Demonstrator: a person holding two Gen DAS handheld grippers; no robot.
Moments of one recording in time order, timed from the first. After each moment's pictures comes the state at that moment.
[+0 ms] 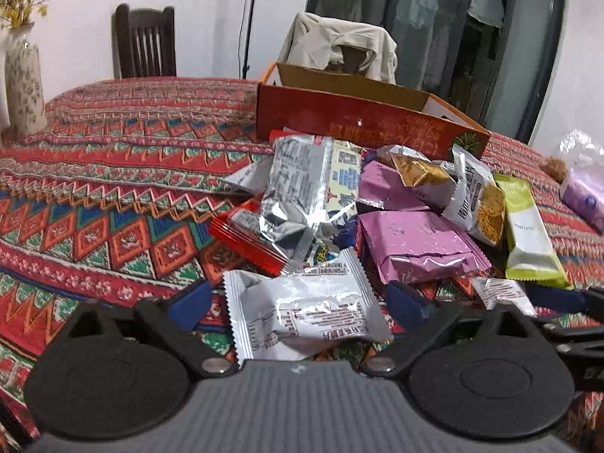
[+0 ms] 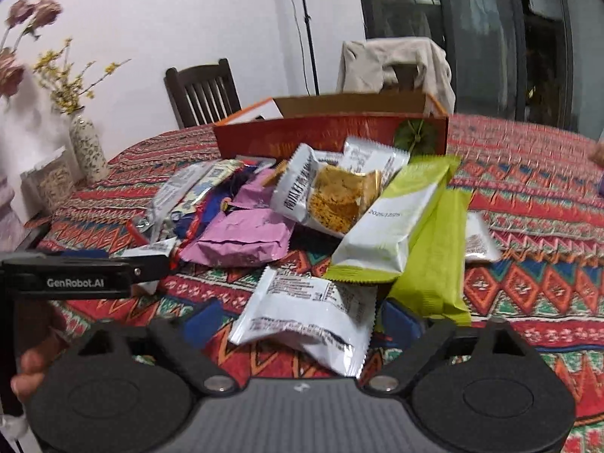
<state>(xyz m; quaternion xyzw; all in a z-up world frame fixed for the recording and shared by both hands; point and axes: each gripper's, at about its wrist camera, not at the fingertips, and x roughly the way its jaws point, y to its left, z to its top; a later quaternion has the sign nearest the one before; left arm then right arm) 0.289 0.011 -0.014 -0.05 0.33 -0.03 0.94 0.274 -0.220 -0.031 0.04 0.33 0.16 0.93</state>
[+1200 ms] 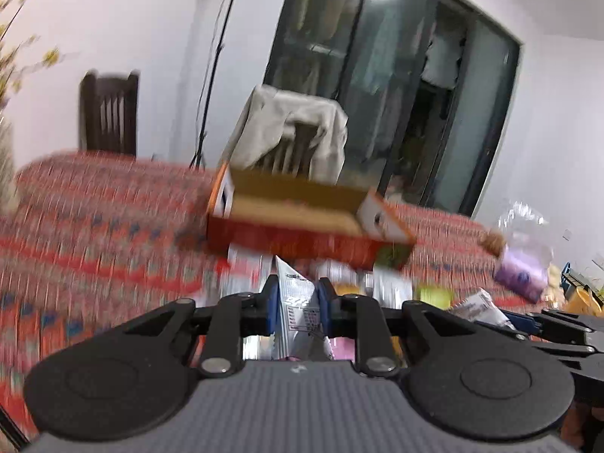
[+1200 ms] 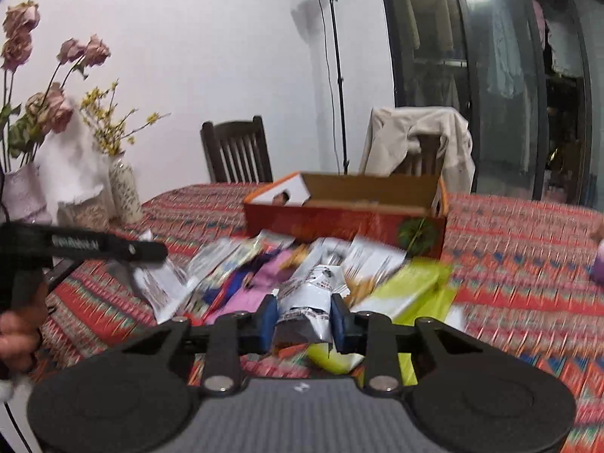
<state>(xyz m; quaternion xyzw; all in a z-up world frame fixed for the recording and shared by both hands) 0.295 0.011 0.094 -0.08 0.22 -0.11 0.97 0.252 -0.255 0.044 0.01 0.21 0.20 0.96</state>
